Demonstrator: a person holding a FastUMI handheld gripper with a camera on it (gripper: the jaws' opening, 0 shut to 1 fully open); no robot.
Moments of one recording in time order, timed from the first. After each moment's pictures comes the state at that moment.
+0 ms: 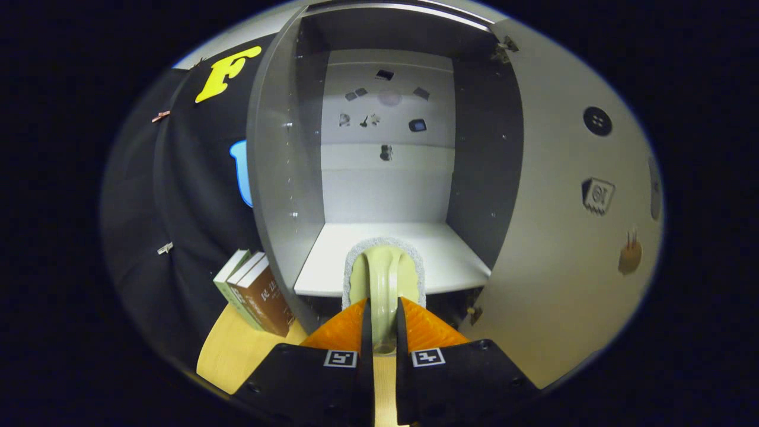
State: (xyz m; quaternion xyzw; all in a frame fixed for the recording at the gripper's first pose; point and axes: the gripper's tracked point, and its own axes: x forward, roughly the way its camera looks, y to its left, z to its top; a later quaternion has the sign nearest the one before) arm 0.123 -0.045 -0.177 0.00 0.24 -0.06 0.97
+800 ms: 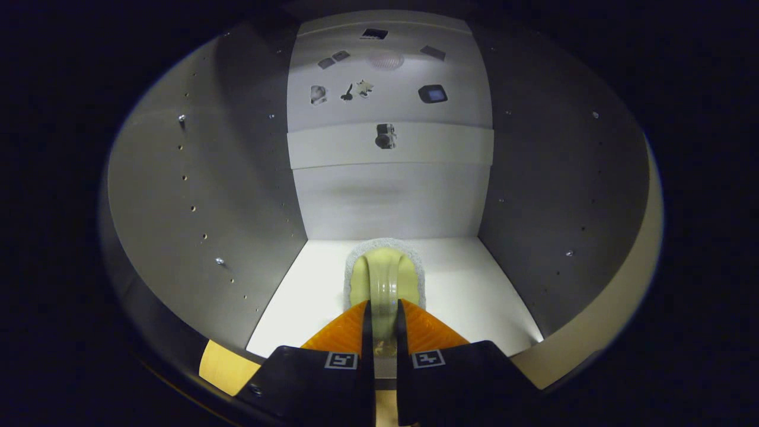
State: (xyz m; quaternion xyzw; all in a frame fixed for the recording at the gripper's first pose) arm 0.273 -0.075 -0.238 0.04 0.28 -0.02 0.96
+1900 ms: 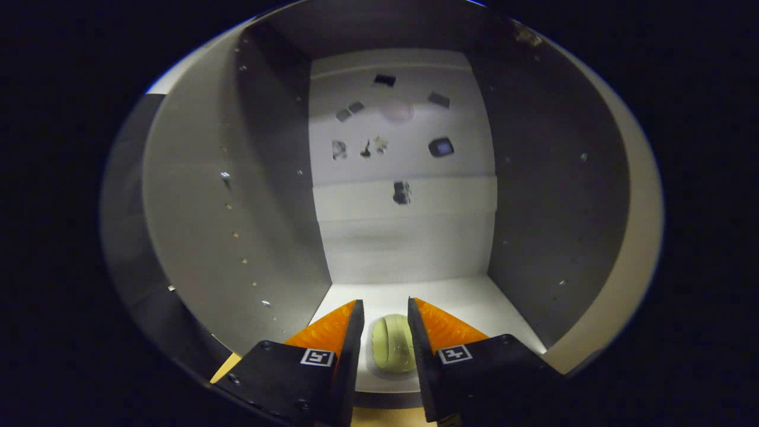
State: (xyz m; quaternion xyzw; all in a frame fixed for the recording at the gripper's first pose) arm 0.259 -0.051 -0.147 0.05 0.15 0.00 0.99
